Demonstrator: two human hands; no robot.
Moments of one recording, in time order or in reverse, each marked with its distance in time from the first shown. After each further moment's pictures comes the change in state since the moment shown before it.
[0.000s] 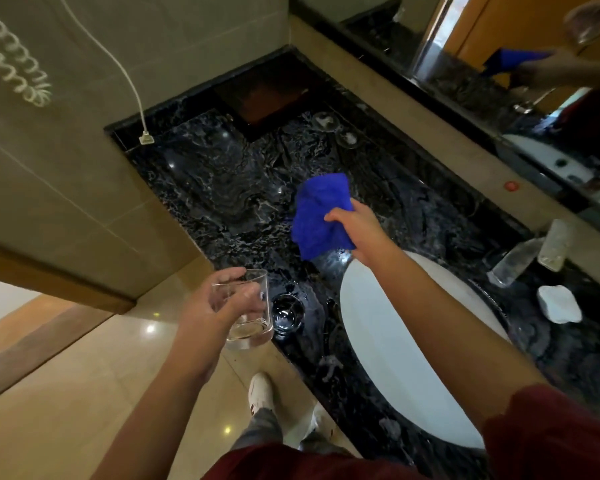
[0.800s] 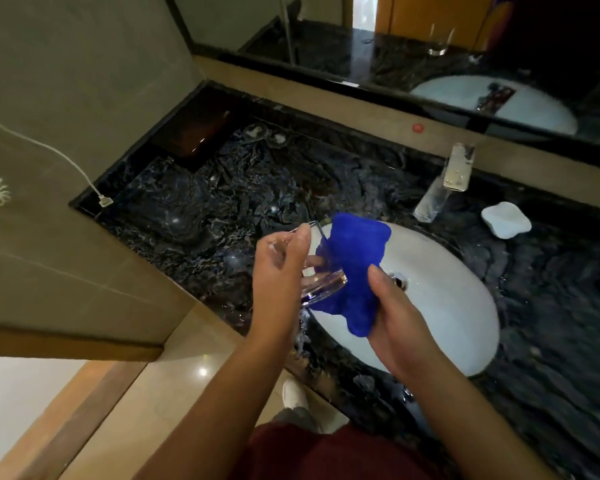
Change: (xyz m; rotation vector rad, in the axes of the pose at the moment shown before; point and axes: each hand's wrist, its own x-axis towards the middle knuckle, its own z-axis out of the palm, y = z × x) left_hand -0.074 0.018 0.226 0.016 -0.117 0.040; right_hand -0.257 0.044 -0.123 0.631 -0.041 -0.152
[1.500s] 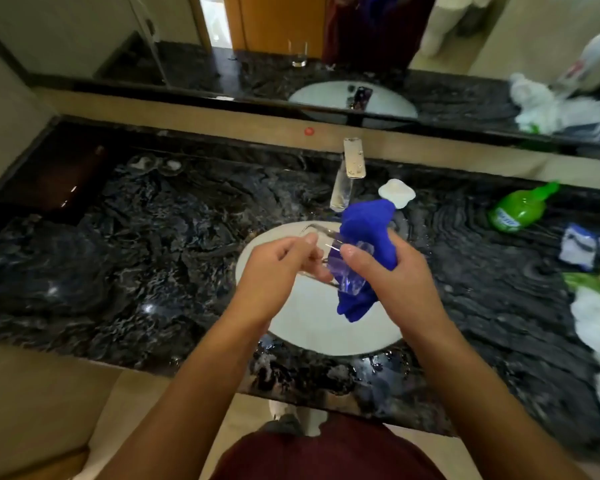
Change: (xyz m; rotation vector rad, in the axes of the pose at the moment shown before) left_hand 0.032 0.016 0.017 0.446 -0.682 0.015; right_hand -0.030 -0.039 0.004 -0.621 0.592 -0.330
